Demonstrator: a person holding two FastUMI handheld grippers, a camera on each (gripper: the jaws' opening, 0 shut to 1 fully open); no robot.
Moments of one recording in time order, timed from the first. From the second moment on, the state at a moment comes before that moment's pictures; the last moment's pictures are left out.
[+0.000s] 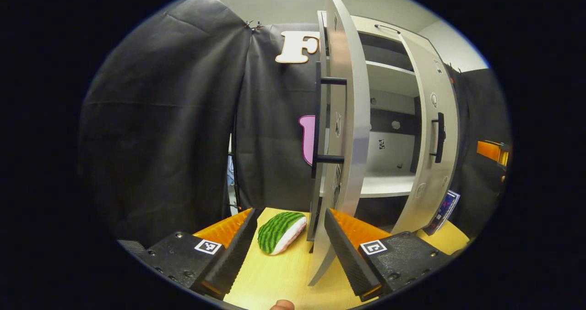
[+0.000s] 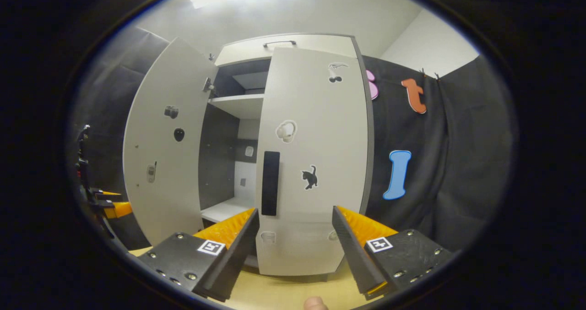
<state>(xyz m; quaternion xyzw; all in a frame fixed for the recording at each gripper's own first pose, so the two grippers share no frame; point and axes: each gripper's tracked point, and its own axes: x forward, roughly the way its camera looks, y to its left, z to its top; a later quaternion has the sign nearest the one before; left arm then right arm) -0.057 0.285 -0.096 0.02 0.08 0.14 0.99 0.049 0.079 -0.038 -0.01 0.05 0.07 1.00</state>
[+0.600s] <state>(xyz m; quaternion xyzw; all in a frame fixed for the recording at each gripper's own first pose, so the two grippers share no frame) -0.051 0.260 -0.098 0.01 0.07 0.11 0.99 0.037 0.073 -0.035 -0.02 0.05 0.07 1.00</state>
